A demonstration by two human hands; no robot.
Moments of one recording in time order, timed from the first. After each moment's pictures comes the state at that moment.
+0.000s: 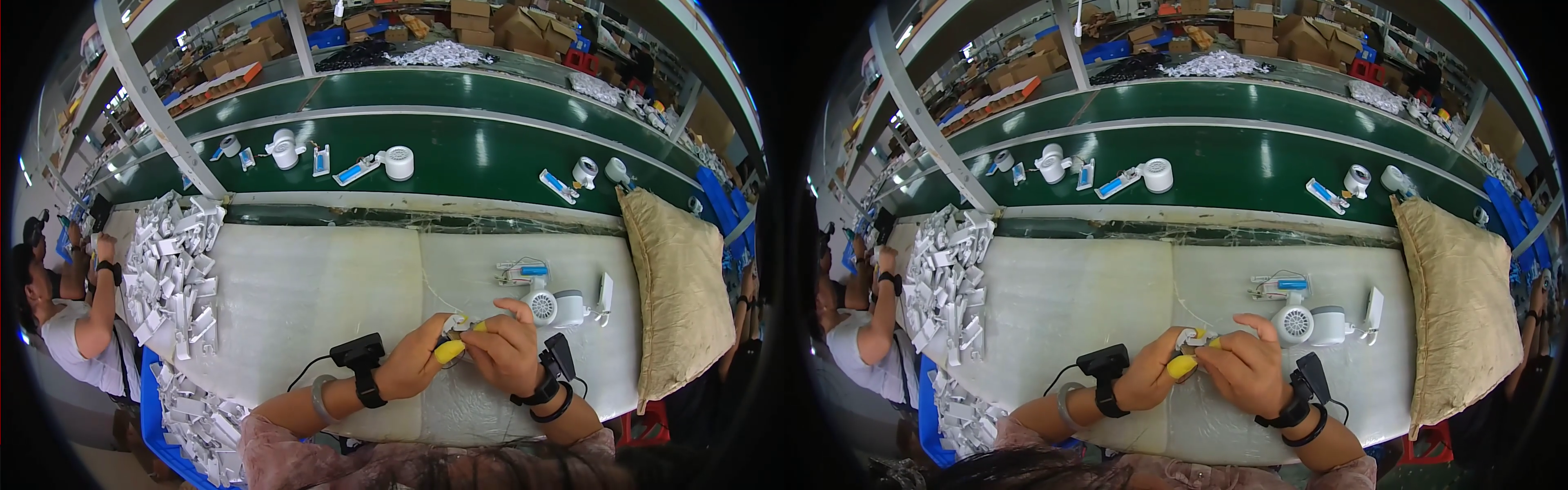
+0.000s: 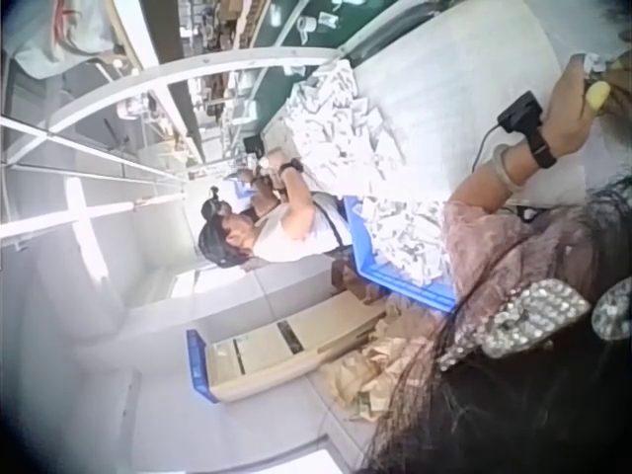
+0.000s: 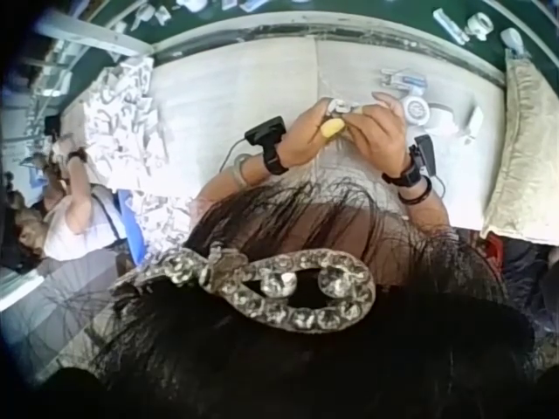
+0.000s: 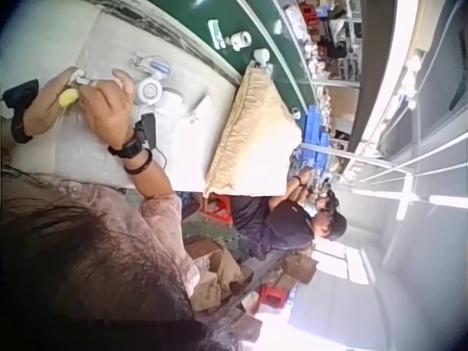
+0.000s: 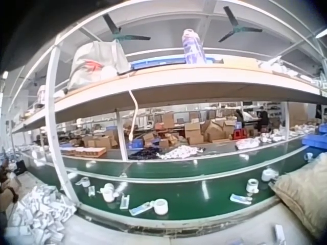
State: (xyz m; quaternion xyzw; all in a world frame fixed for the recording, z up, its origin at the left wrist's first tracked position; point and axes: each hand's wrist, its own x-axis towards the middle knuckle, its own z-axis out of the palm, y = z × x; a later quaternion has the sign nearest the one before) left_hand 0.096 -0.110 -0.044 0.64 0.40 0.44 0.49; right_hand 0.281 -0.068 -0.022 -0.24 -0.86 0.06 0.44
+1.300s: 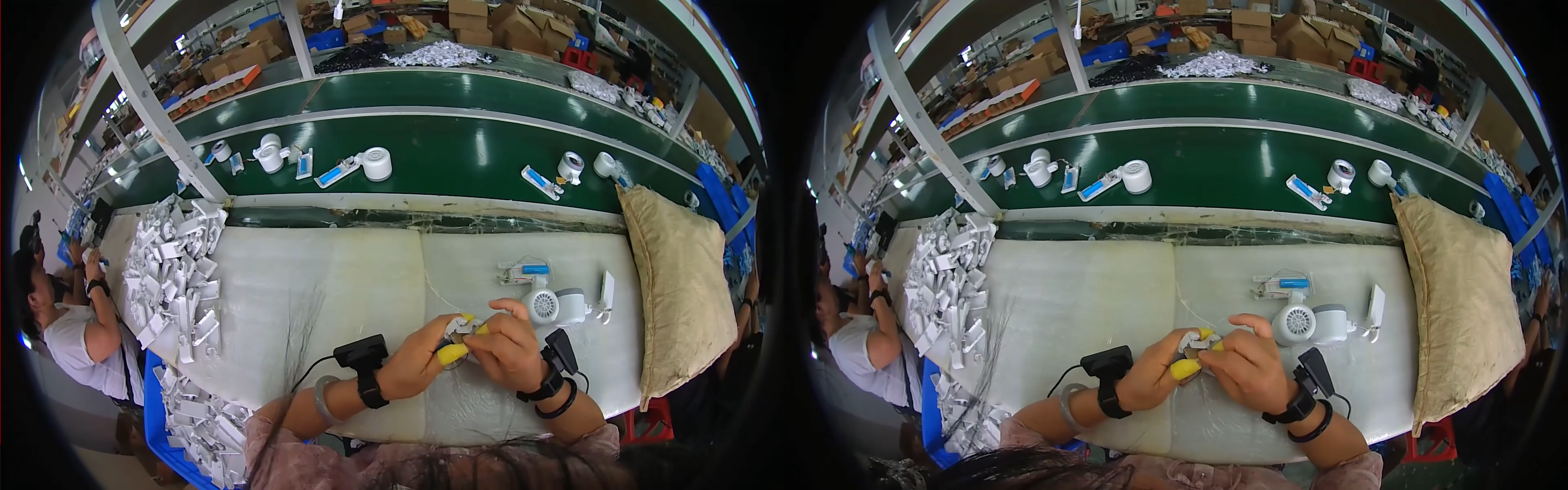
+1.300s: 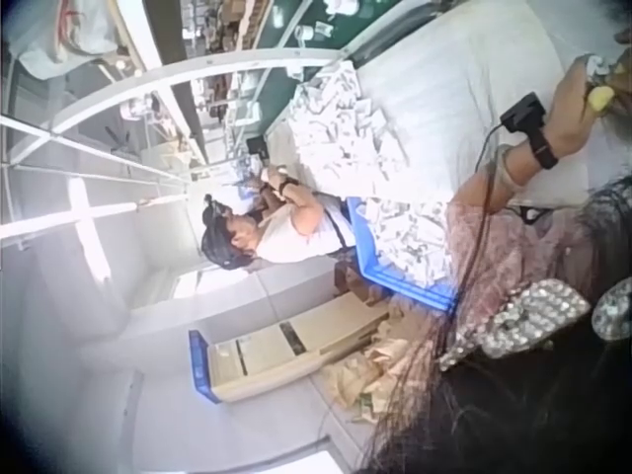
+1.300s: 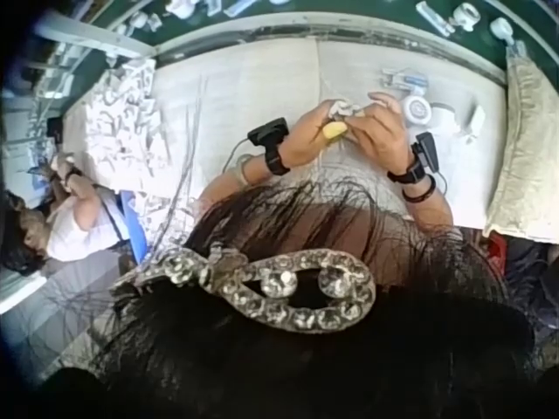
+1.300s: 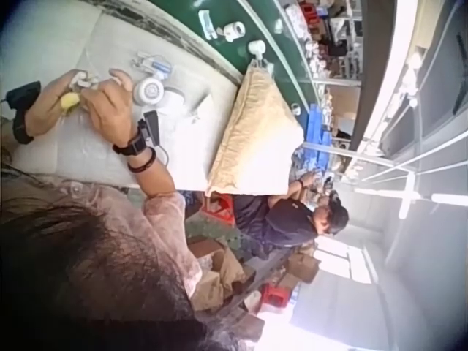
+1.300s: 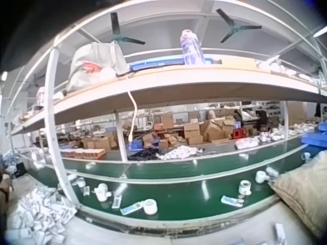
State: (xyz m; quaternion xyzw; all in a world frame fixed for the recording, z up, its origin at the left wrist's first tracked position) left_hand 0.094 -0.112 -0.043 0.59 0.41 0.40 0.57; right_hand 0.284 -0.066 -0.022 -0.20 -0.87 0.12 0.44
